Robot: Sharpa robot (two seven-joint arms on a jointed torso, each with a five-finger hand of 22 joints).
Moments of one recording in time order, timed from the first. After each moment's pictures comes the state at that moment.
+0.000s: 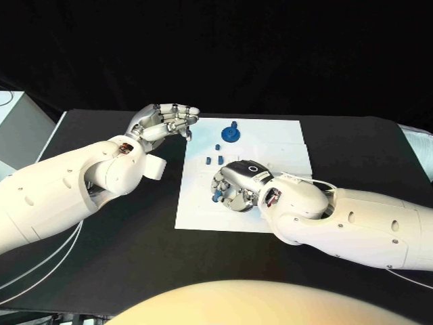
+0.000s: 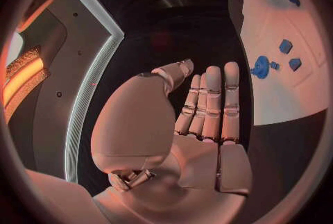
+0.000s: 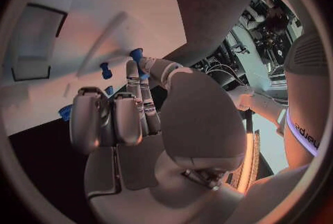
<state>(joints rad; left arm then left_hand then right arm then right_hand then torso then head) 0.88 -0.87 0.32 1.53 -0.31 -0.21 0.30 1.39 -0.19 0.56 0.02 0.12 0.83 0.21 0.30 0.22 0.75 0.15 0.69 0.14 0.94 0.07 1.18 0.43 0.17 0.86 0.17 0.87 0.85 1.07 -0.63 -0.14 1.66 -1.68 -0.35 -0.29 1.35 -0.22 0.63 0.06 0.20 1.05 0.14 0.25 0.36 1.24 0.07 0.14 0.10 1.47 -0.03 1.38 1.09 0.08 1.47 0.08 1.31 1.31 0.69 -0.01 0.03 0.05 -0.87</state>
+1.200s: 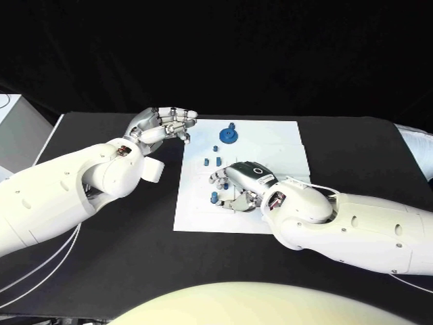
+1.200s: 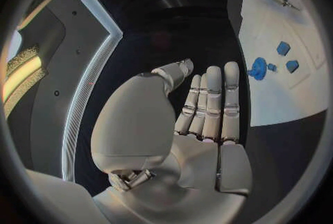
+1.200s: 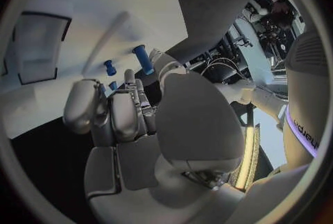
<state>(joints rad) 0.88 -0.87 0.32 1.52 -0.30 -0.20 0.28 1.39 -0.19 0.56 0.02 0.12 0.82 0.21 0.31 0.22 0.73 0.15 0.69 0.13 0.93 0.08 1.18 0.43 0.17 0.86 0.17 0.87 0.84 1.06 -0.66 -0.14 1.68 -1.66 -0.45 -0.30 1.42 -0.22 0.22 0.20 0.20 0.81 0.12 0.11 0.36 0.96 0.09 0.27 0.09 1.45 0.01 1.34 0.96 0.08 1.43 0.11 1.14 1.20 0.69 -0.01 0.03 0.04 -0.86</state>
